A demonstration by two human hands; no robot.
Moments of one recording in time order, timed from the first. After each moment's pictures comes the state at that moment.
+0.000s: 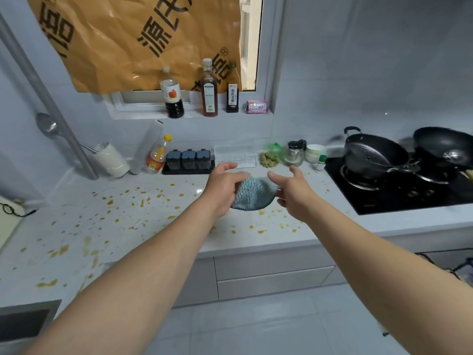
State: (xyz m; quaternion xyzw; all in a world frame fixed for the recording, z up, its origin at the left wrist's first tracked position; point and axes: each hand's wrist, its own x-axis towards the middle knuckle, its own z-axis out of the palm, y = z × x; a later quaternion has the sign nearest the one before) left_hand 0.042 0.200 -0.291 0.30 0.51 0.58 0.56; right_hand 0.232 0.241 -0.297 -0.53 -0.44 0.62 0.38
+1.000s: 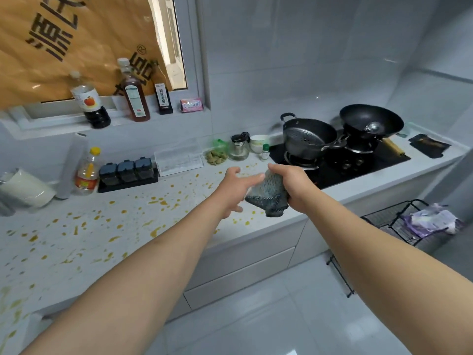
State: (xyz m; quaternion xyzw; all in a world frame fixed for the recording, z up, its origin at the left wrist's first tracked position) left_hand 0.201 0.224 -0.298 0.52 0.56 0.32 0.57; right_hand 0.368 0.221 -0.284 -0.54 -0.37 0.59 0.47
